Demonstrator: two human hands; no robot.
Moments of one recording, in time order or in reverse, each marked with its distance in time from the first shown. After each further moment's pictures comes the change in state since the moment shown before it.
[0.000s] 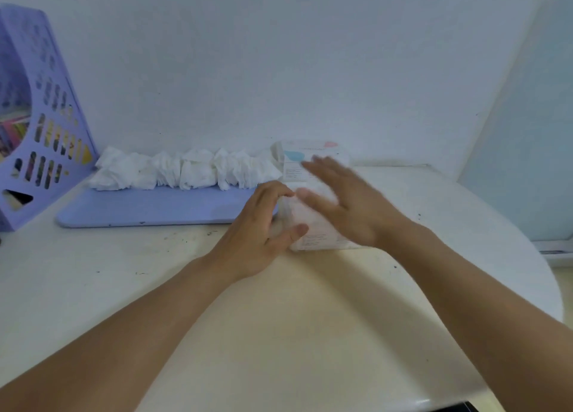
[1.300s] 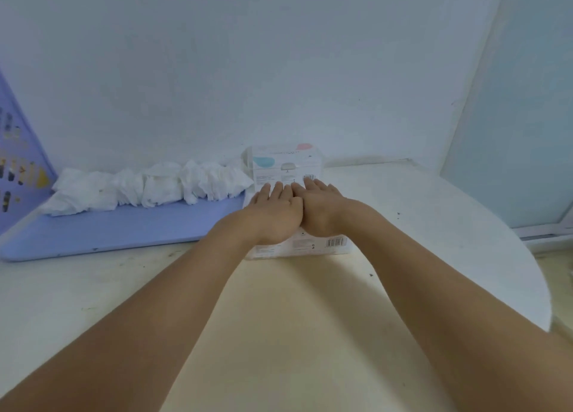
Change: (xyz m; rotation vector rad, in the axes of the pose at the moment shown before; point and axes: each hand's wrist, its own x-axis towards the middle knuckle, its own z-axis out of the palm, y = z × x) left_hand 0.093 0.047 0.041 0.515 -0.595 -0.467; right_hand 0.045 0.048 0.015 -0.315 -0.348 0.198
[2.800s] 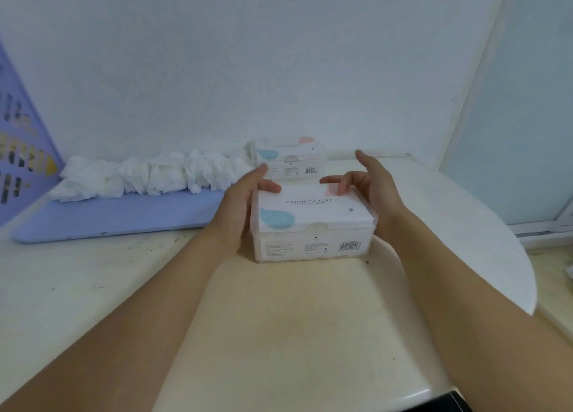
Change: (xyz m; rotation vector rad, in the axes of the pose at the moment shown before) left_hand -0.022 -0.040 0.017 -1.573 0.156 0.064; right_hand -0.034 0.055 0.008 1.675 0.263 0.053
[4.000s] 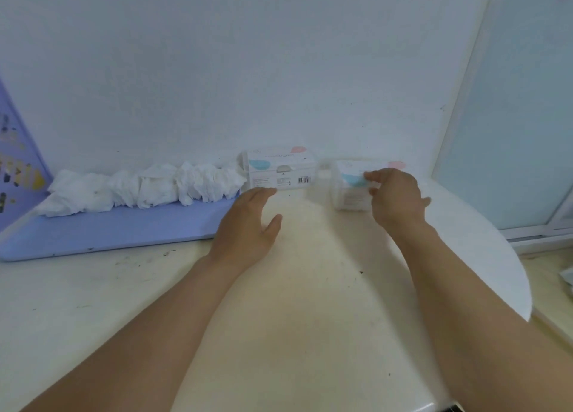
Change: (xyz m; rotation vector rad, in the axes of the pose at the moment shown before) left_hand 0.019 -0.036 -0.003 1.189 0.220 0.596; right_hand 0.027 0.002 -0.051 -1.232 0.637 -0.187
